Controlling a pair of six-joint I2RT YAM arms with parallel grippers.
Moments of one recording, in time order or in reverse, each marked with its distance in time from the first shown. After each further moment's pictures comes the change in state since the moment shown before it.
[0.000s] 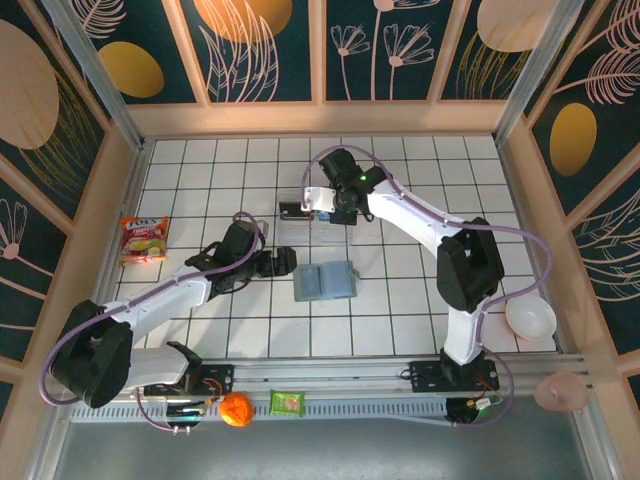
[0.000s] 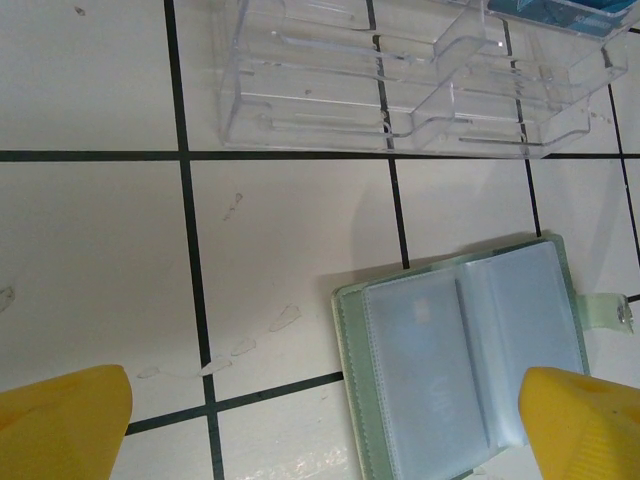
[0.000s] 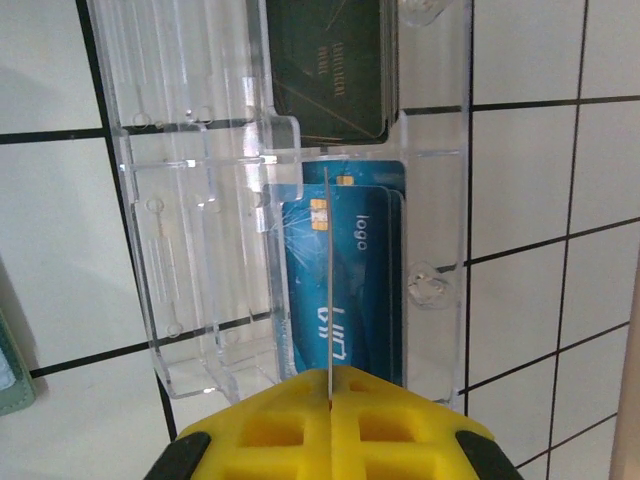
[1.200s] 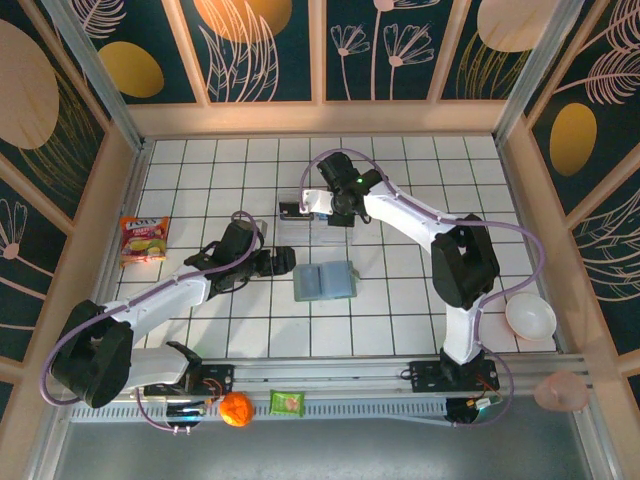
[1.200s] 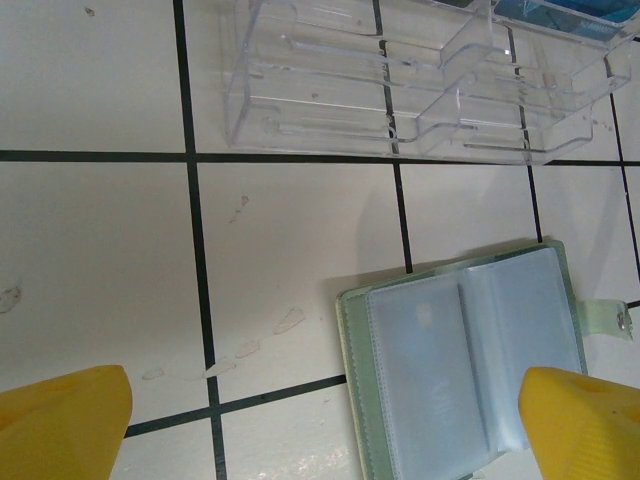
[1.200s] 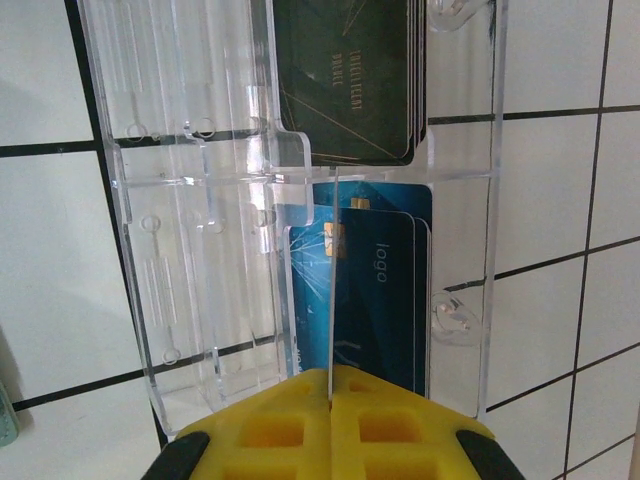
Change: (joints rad) left arm 0.013 0.002 0.000 0.002 0.009 -0.007; right arm -0.001 0.034 -0.014 0.048 -0.010 -0.002
